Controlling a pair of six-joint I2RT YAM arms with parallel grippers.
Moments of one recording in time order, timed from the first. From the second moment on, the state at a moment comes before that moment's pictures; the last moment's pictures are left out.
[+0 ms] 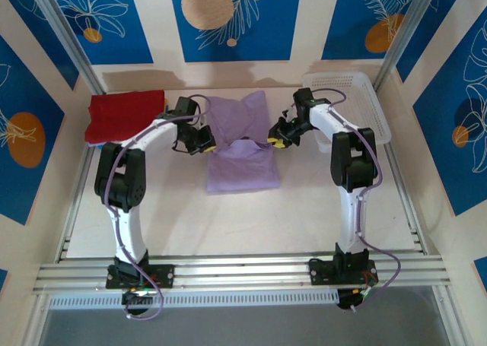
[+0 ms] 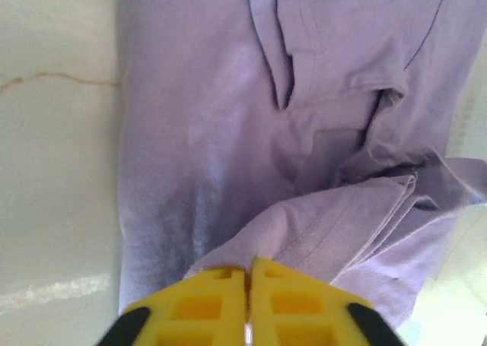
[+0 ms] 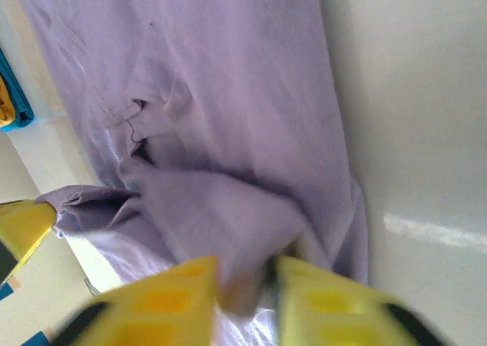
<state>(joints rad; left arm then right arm) -0.30 1.99 1.49 -0.62 0.43 -0.63 0.18 2.20 1.75 -0.87 -0.66 0.51</state>
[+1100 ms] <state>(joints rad) -0.43 1.81 1.14 -0.48 0.40 -0.70 0.31 2.01 1.31 -0.71 -0.72 0.57</state>
